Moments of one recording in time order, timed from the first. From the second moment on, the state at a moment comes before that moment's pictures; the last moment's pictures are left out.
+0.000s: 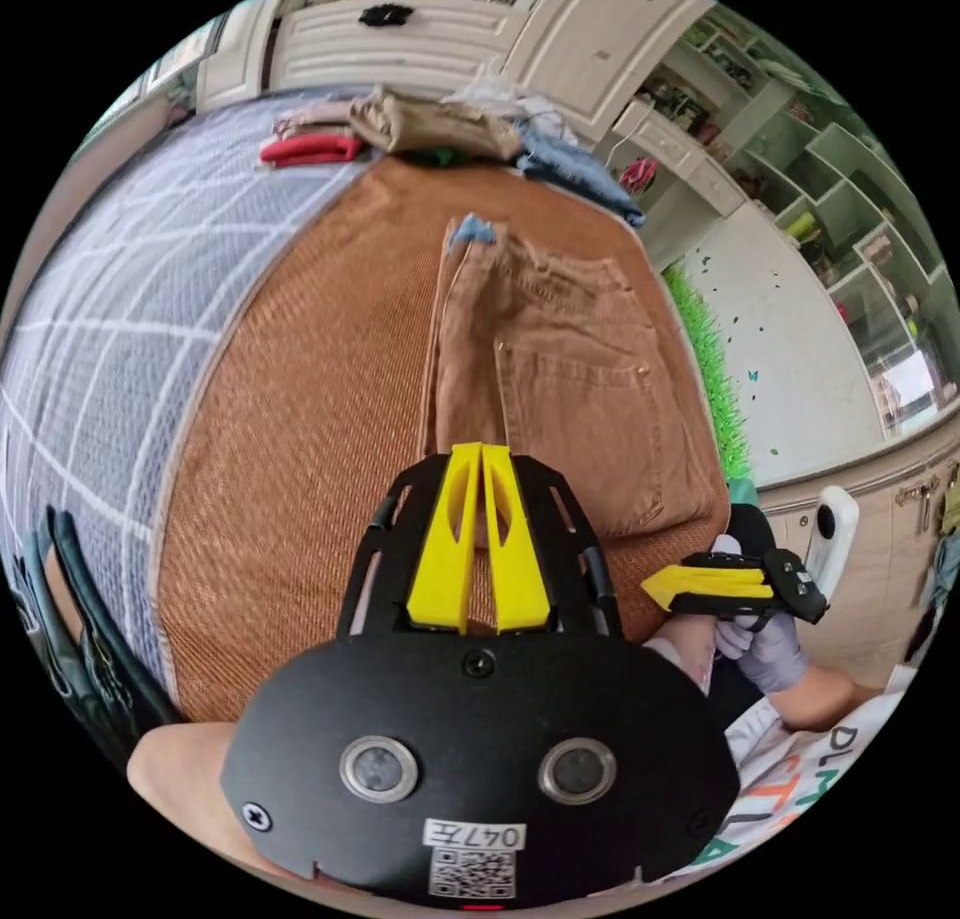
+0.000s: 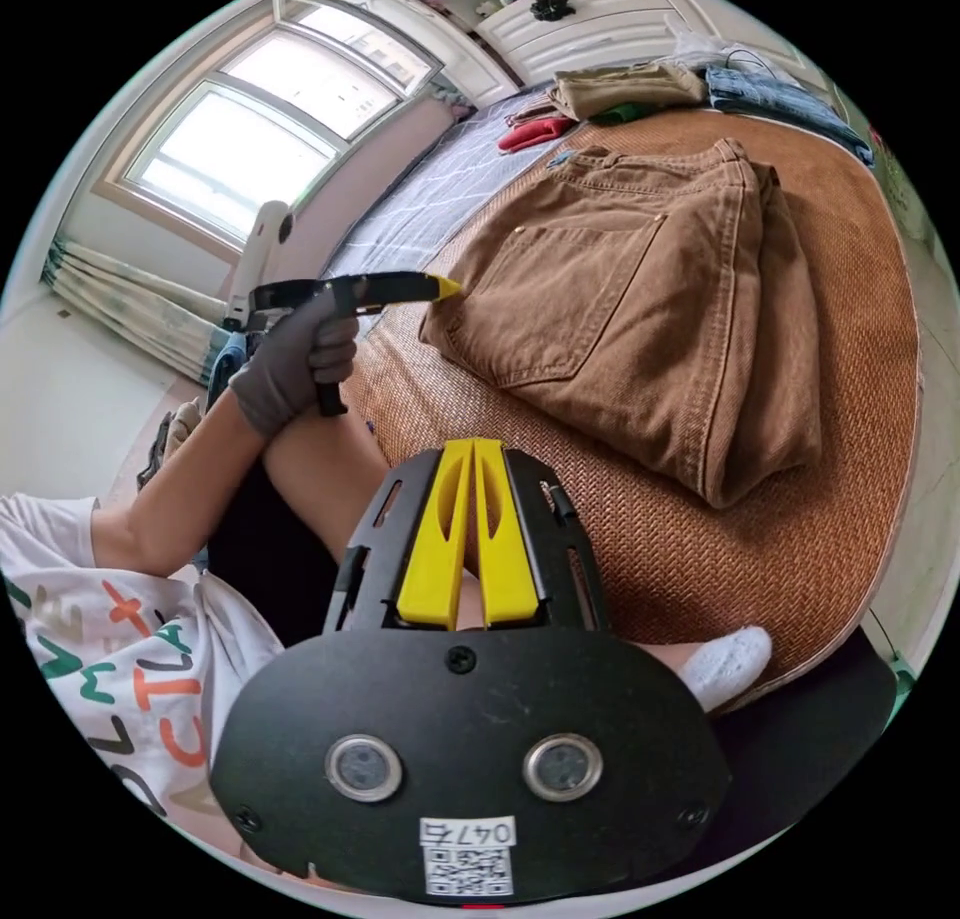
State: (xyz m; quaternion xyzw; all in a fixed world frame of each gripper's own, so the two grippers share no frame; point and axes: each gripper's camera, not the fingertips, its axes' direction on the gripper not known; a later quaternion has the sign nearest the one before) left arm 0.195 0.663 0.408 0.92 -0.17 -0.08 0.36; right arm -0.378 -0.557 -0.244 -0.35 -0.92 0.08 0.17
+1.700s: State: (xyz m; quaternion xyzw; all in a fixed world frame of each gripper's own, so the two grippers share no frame) left arm 0.100 0.757 0.437 0.90 -0.14 -0.08 0.40; right arm -0.414 -0.440 -0.291 -0.47 -0.88 0.11 0.05
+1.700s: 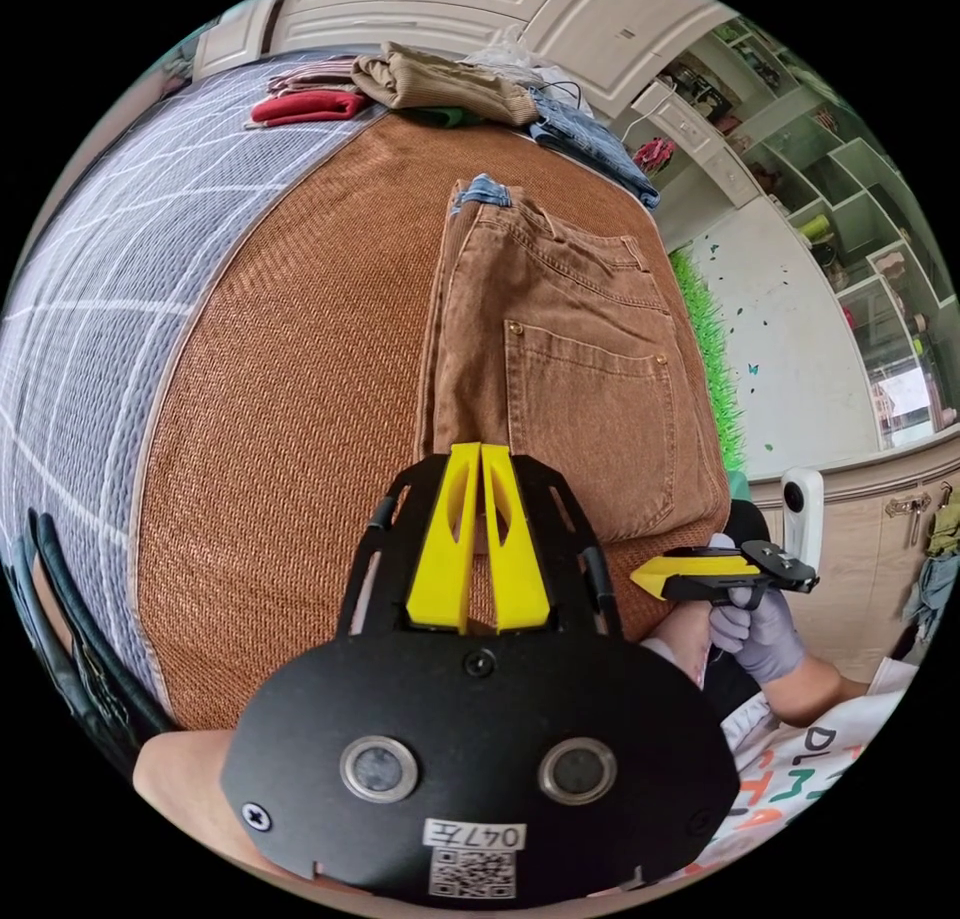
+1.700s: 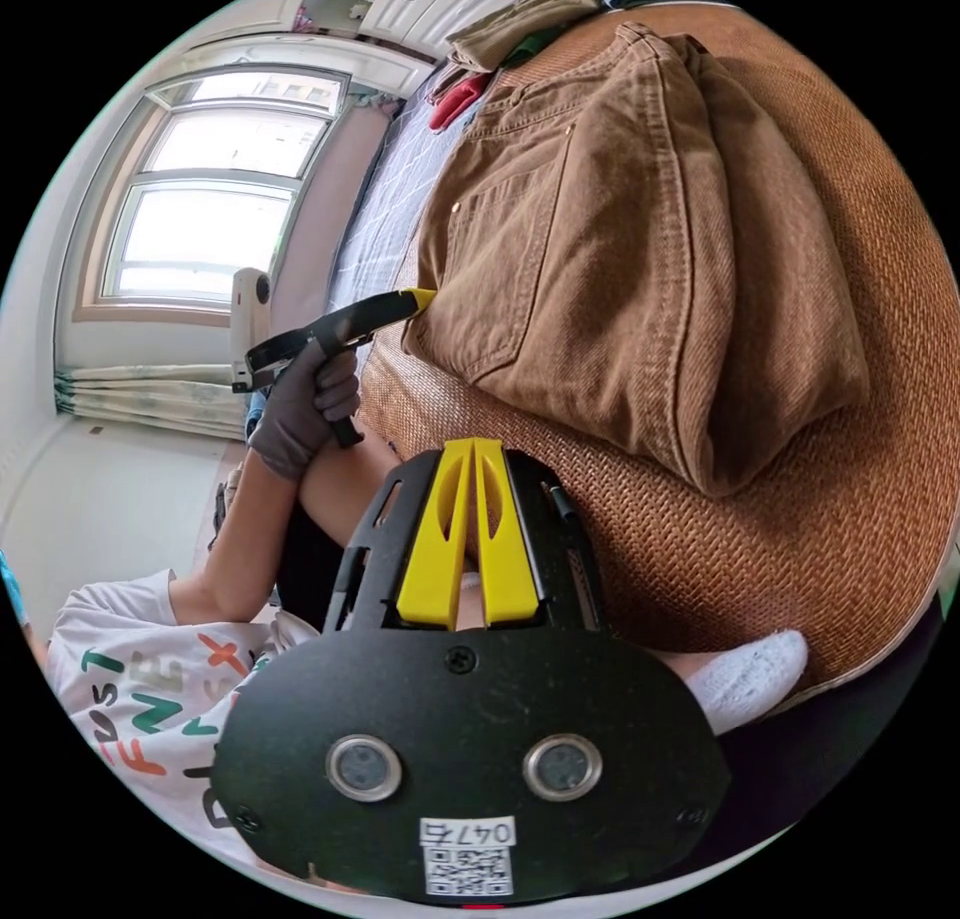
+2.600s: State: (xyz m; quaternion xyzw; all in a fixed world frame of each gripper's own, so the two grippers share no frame) left arm 0.105 0.732 0.442 0.90 -0.16 -0.09 0.39; right arm -0.416 -0.448 -0.280 -0.46 -0.88 0.12 0.04
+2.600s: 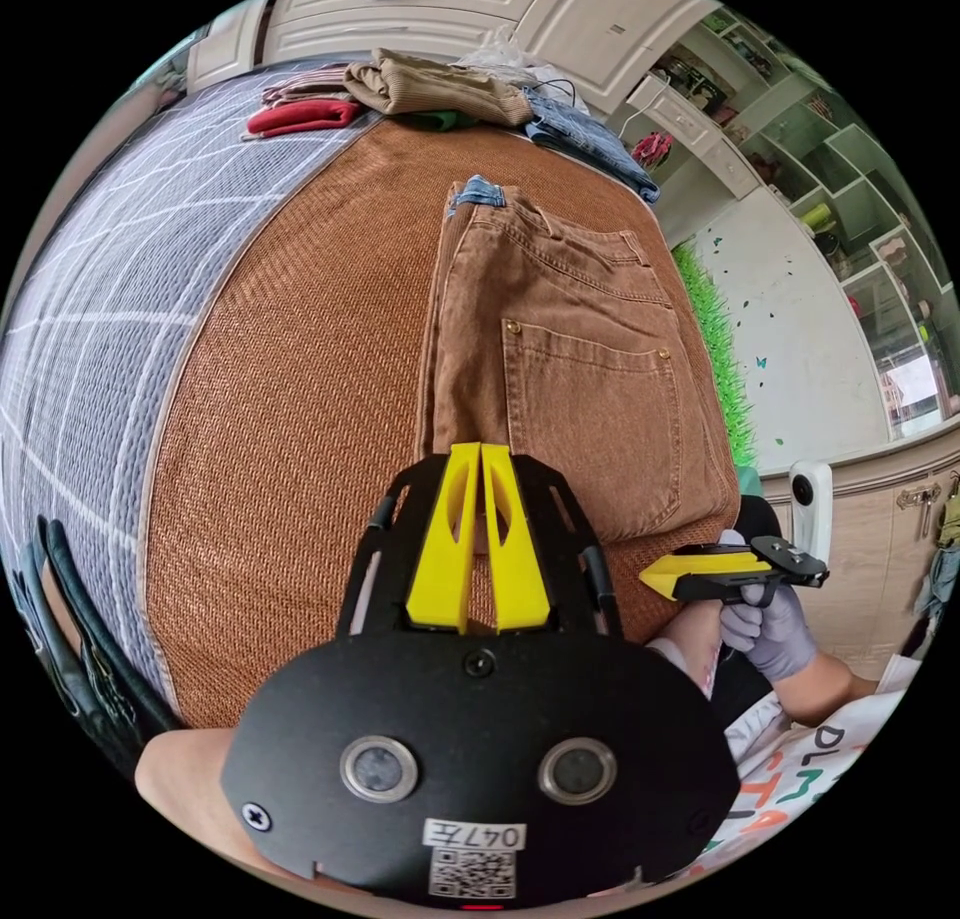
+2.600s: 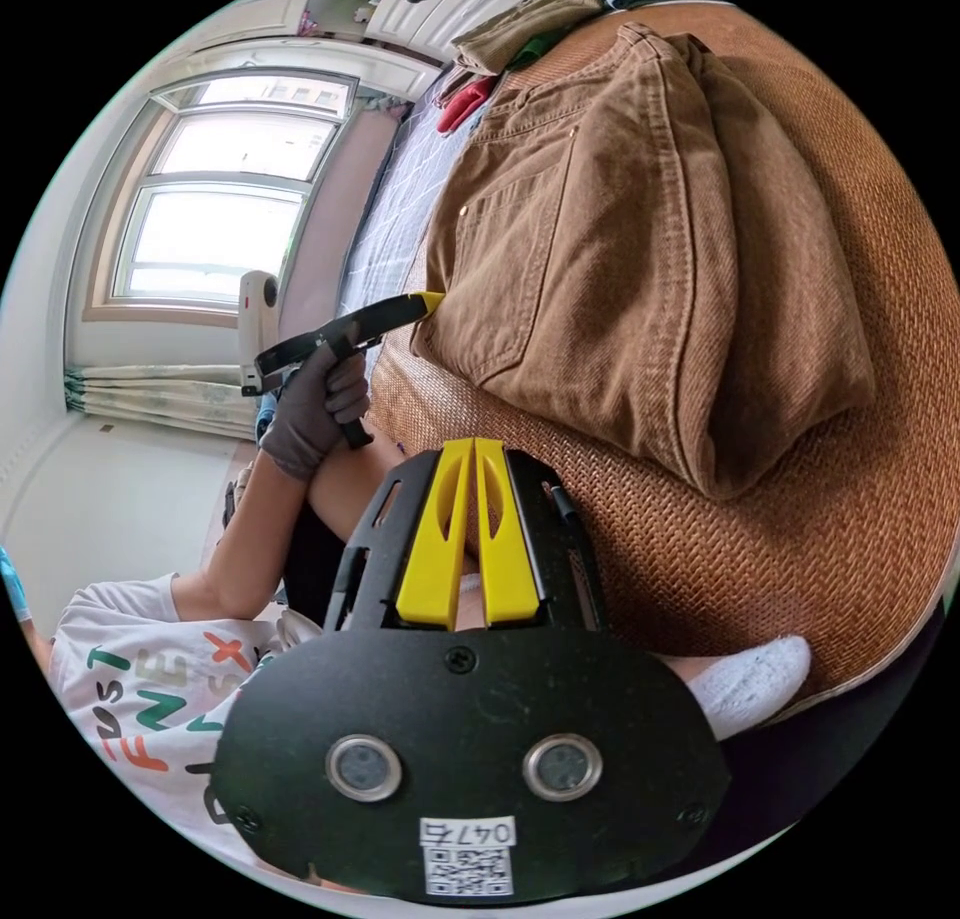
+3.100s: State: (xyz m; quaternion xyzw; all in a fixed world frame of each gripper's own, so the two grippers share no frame) left arm 0.104 0.715 0.437 0.90 -0.15 -0.09 0.39; right arm -0.415 -0.473 -0.268 -0.46 -0.88 0.12 0.03
